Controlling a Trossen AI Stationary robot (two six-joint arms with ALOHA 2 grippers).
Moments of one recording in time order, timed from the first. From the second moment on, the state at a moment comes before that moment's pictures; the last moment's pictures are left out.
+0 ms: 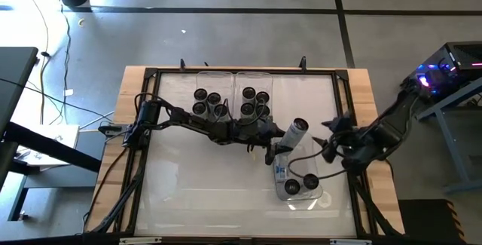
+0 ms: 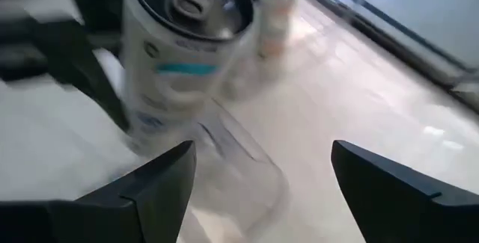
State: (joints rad) left arm -0.06 2.12 1.35 0.66 0.01 -0.24; right arm 0.77 1.00 1.03 -1.35 0.86 1.27
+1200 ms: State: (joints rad) left arm -0.06 2.12 1.35 0.63 0.02 -0.20; right arm 0.50 0.80 0.56 -0.02 0.79 0.34
